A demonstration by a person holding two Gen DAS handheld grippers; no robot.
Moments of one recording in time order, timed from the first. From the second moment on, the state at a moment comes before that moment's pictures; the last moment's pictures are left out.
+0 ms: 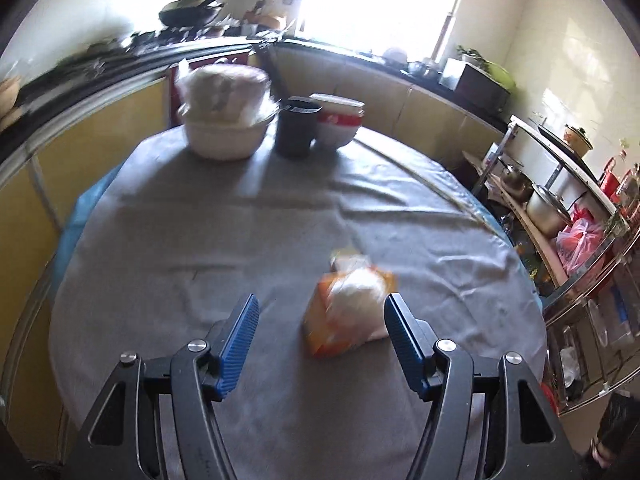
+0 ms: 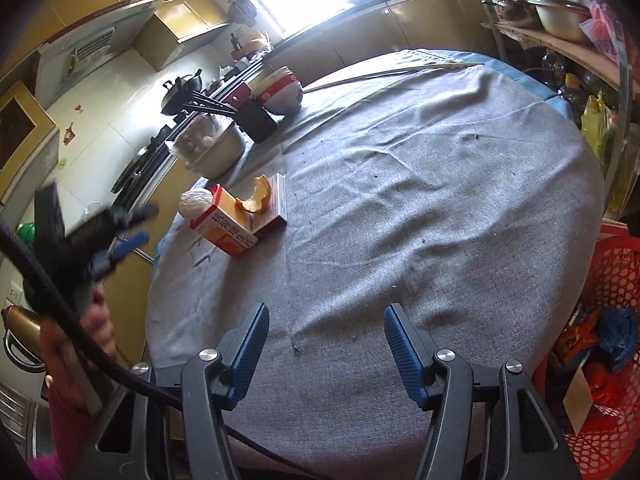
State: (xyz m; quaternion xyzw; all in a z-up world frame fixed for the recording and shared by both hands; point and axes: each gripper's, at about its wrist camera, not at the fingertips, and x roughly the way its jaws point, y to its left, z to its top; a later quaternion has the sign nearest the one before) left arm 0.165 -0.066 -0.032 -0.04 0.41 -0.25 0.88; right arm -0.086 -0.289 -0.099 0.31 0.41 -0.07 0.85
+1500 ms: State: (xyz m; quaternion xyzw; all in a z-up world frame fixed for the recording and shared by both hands) left arm 0.174 -0.040 -0.081 -0.12 0.52 -0.33 0.77; right arm -0.107 -0.274 -0.104 0.32 0.42 -0.03 0.85
